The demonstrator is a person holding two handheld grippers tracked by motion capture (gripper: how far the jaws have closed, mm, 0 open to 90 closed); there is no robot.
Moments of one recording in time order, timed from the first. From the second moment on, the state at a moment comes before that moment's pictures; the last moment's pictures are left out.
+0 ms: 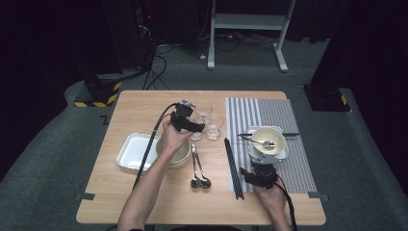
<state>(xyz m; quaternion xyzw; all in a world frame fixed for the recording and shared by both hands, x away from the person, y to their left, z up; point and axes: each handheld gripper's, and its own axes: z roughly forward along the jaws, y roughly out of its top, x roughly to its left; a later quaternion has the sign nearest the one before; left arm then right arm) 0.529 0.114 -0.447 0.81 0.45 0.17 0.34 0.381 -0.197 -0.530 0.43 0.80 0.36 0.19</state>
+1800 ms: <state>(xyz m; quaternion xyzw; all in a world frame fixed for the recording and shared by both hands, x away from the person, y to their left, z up) 0.543 0.111 -0.458 0.83 0.43 0.16 0.33 0.380 -0.196 -0.530 0.43 0.81 0.36 0.20</state>
